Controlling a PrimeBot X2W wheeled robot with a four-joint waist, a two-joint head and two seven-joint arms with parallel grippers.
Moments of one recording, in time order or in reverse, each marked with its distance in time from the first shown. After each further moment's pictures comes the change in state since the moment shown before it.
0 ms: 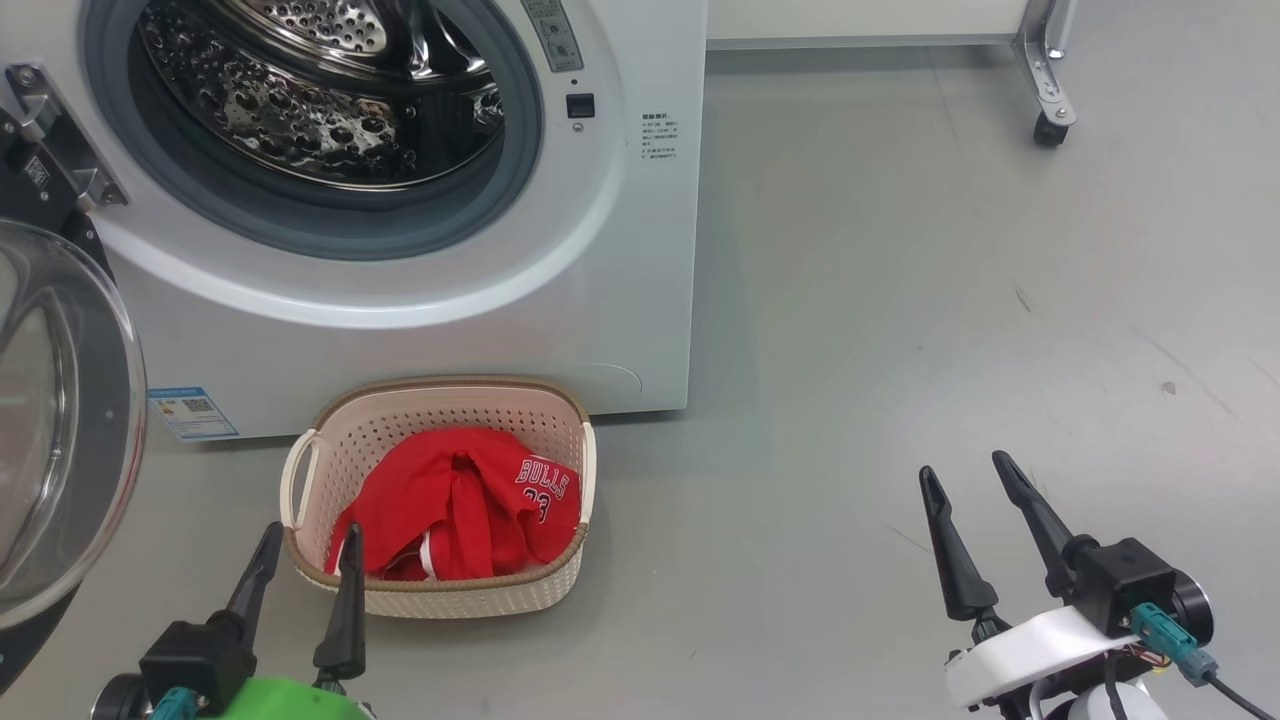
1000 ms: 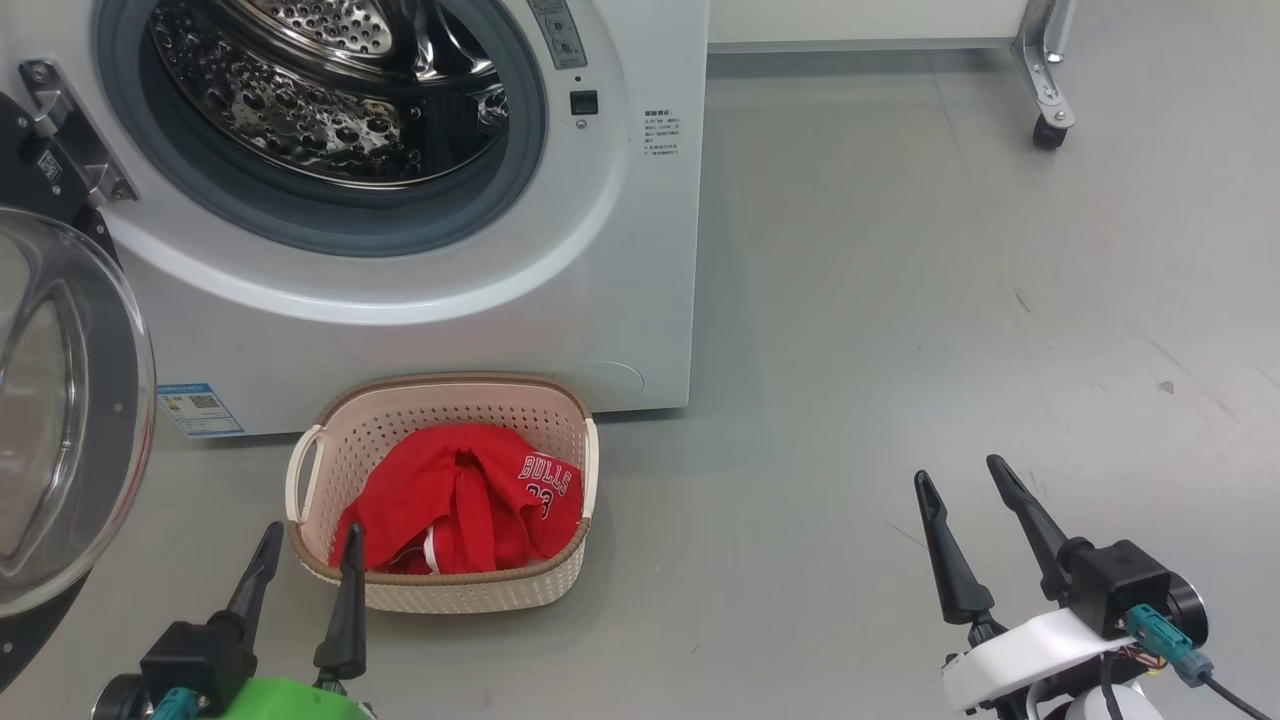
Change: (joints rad) left arm 0.001 0.000 -0.001 -0.002 0.000 0.000 0.000; right arm 0.000 0.002 0.003 0.009 0.000 0.007 0.000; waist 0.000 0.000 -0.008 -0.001
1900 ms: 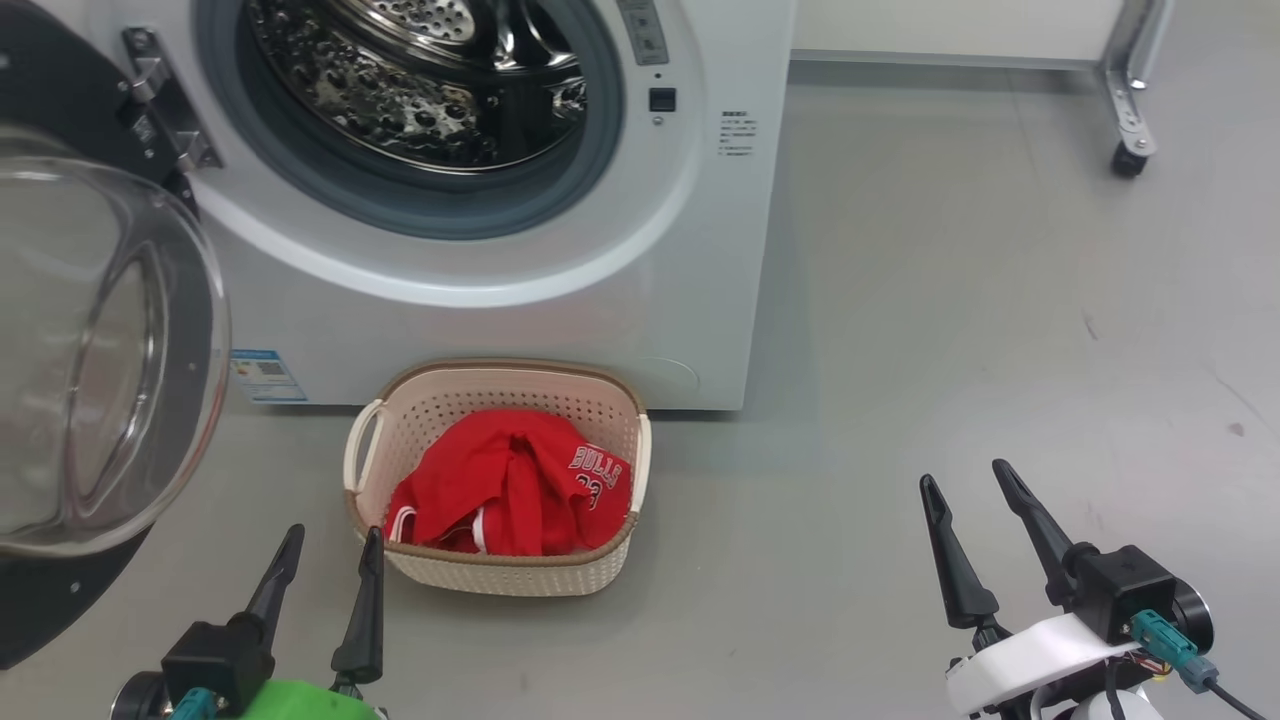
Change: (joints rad) left arm 0.000 -0.001 -0.029 0.004 0.000 0.001 0.000; right arm 0.012 0.001 -0.008 -0.007 0.000 0.000 0.000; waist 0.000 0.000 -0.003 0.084
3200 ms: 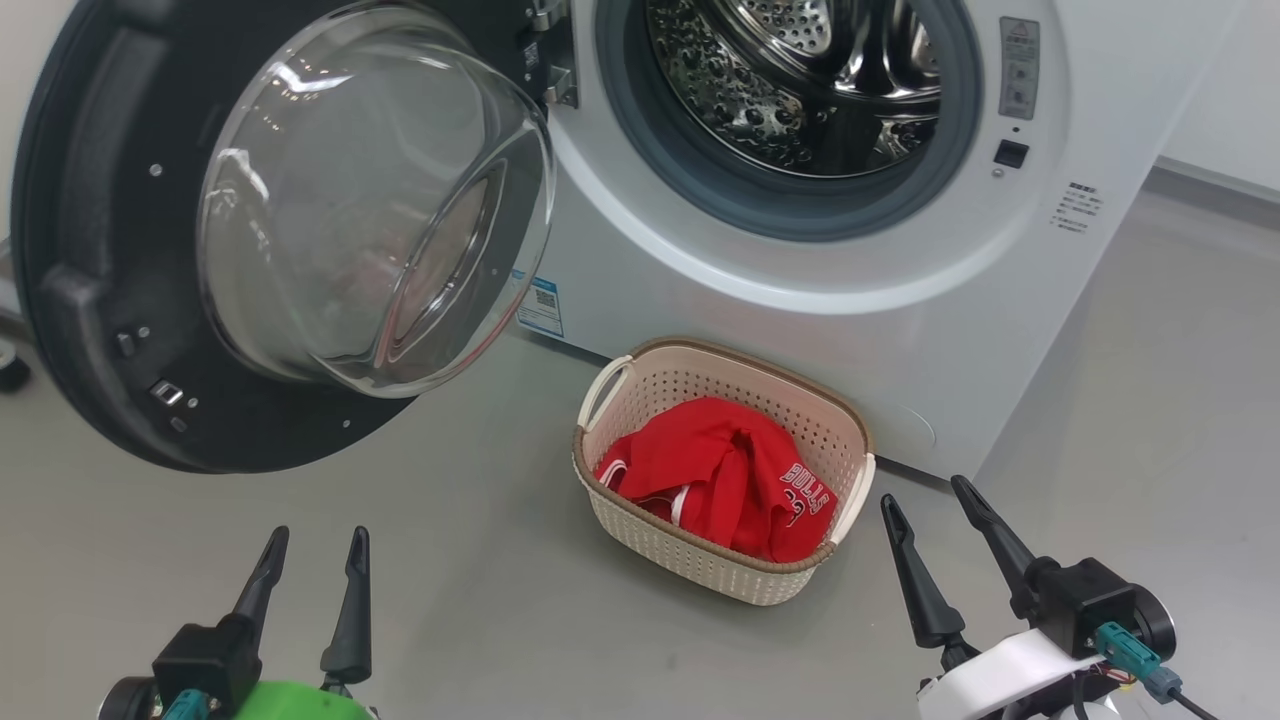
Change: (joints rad) left arm 0.003 0.000 0.016 0.000 0.016 0.022 0.000; right arm 0.010 0.006 0.059 0.002 -0.001 0.004 0.000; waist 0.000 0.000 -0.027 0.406
